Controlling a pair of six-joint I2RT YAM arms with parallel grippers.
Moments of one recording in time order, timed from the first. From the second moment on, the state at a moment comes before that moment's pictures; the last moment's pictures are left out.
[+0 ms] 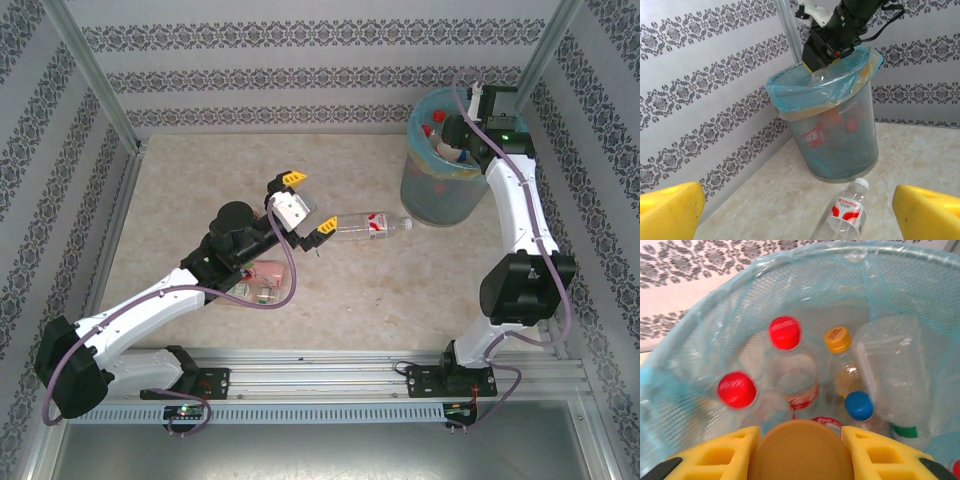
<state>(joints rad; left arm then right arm) -0.72 1.17 0.89 0.28 0.10 0.33 -0.07 1.69 1.75 -0.68 -0.07 0.14</state>
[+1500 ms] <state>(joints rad) -0.72 1.18 0.89 0.28 0.09 0.33 0.00 1.86 1.84 -0.84 -0.08 0.04</state>
